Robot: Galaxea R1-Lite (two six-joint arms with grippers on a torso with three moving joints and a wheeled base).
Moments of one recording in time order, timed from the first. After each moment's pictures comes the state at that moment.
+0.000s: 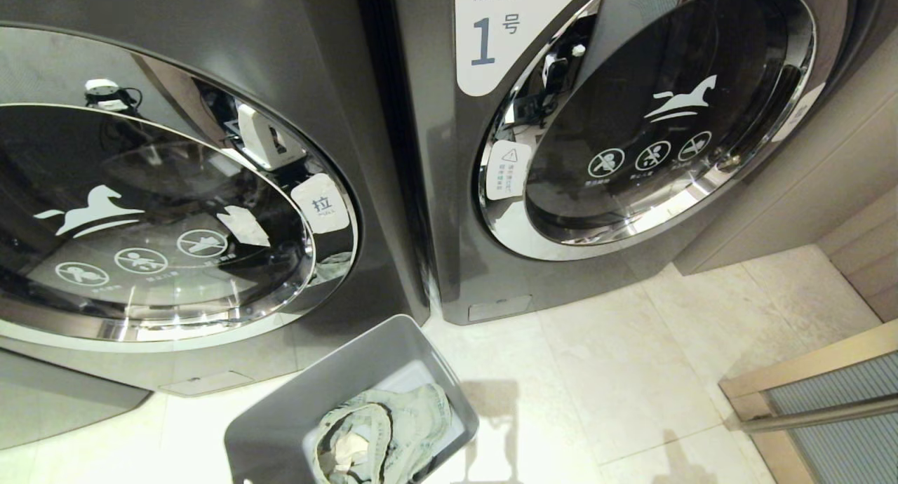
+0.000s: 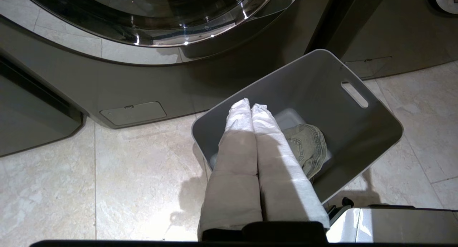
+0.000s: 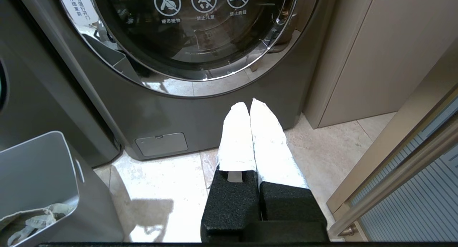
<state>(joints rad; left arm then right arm) 0.00 0.00 0.00 0.00 0.01 -0.02 0.00 0.00 0.00 -0.32 0.00 0.02</state>
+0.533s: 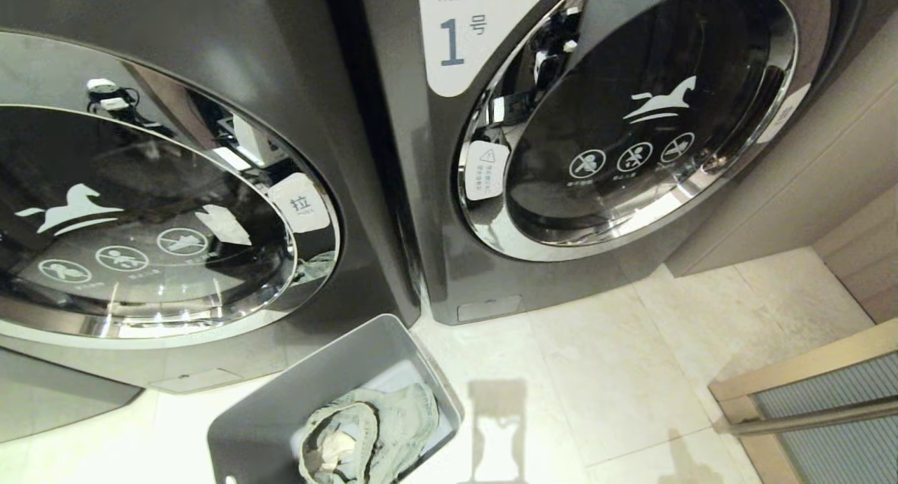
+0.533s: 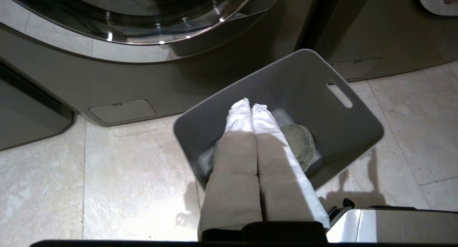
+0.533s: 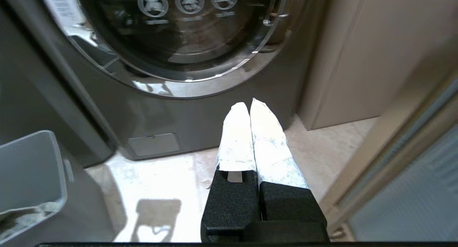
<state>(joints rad) 0.00 0.00 0.00 0.00 0.01 -0.02 0.01 0.00 0.00 -0.32 0.00 0.02</state>
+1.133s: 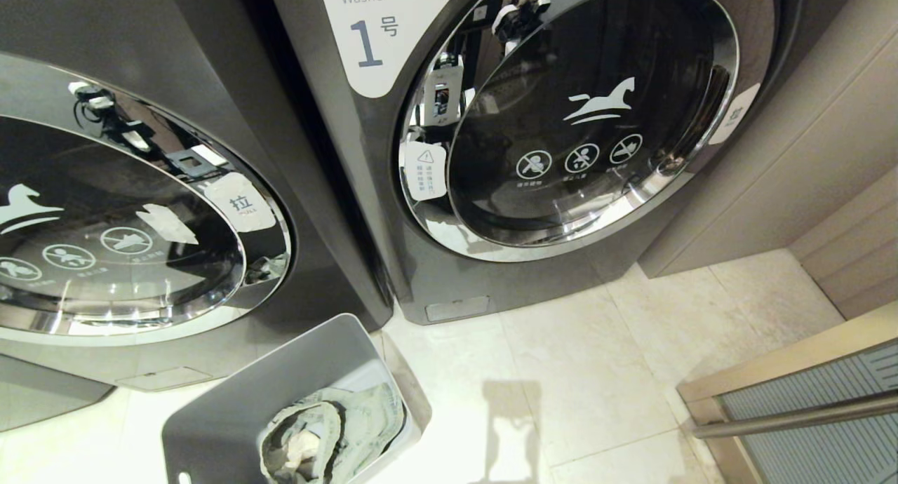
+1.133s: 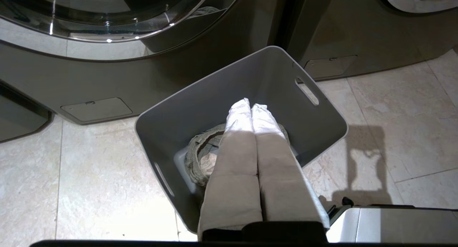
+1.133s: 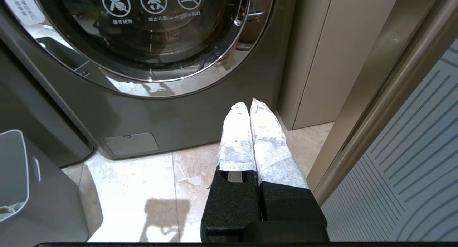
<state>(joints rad) 0.00 0.00 0.00 0.00 0.01 -0.02 0.00 0.00 0.00 -0.32 0.00 0.02</state>
